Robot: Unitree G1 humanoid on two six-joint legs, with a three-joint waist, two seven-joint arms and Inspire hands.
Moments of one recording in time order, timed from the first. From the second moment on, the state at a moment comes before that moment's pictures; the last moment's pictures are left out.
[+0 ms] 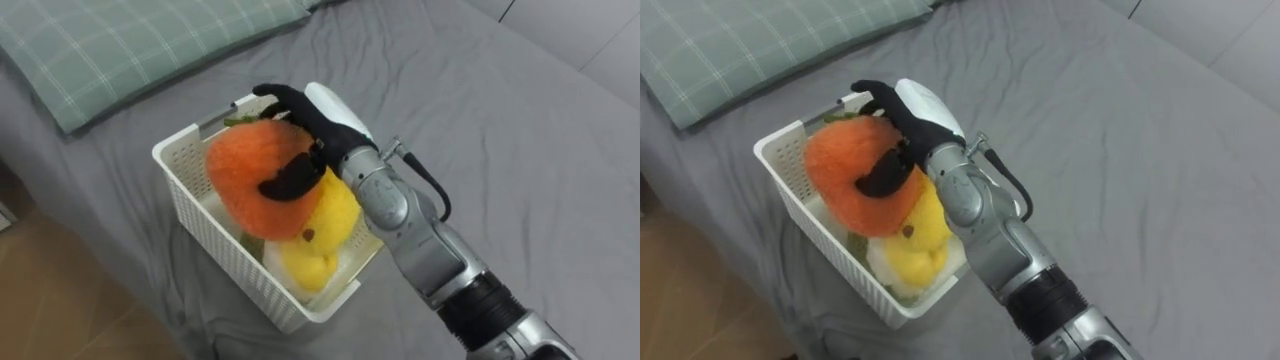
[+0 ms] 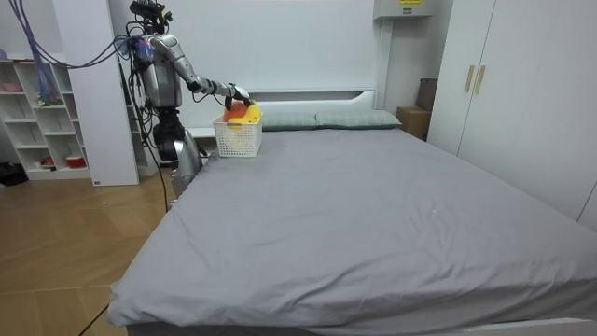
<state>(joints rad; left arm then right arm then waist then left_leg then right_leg) 0.03 0.14 0.04 1.02 -0.42 0.09 -0.03 -0.51 -0.11 0.50 0.31 -0.40 0.18 0.02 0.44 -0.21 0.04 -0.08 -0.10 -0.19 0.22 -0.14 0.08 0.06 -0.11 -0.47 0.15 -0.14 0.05</state>
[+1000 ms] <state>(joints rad) 0.07 0.15 0.04 1.03 -0.44 0.07 -0.03 -0.50 -0.24 0.29 0.19 -0.32 0.08 -0.13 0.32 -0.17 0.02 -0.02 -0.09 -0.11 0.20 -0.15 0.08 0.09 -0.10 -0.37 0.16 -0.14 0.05</state>
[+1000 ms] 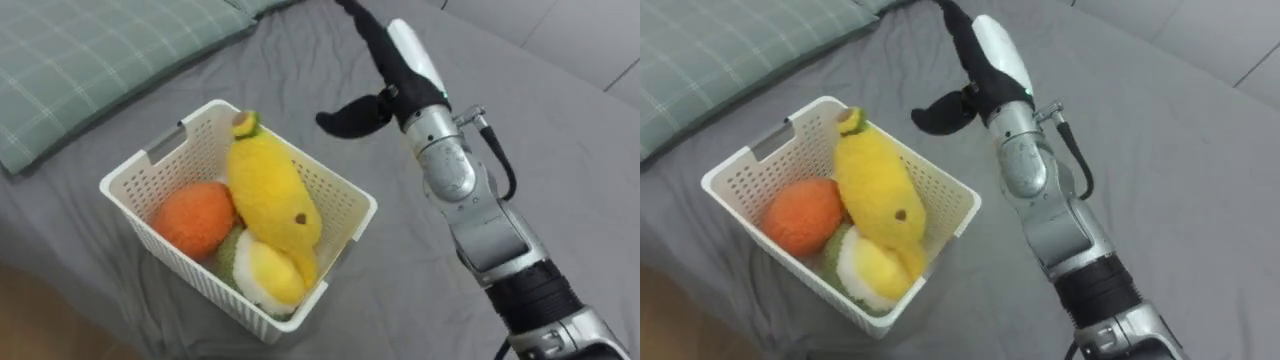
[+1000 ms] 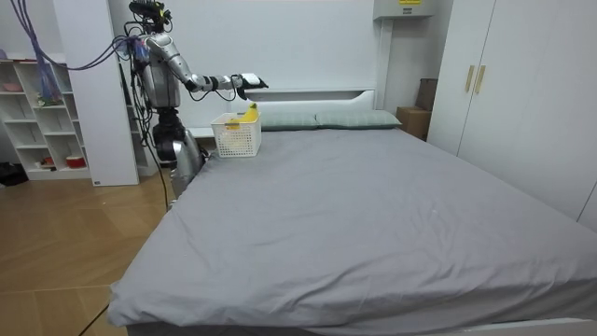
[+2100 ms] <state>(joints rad) 0.22 0.17 0.10 1.02 -0.54 0.08 0.09 0.06 -0.33 -0.19 0.12 0.17 0.01 -0.20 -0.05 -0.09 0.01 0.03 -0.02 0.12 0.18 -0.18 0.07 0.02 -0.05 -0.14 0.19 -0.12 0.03</state>
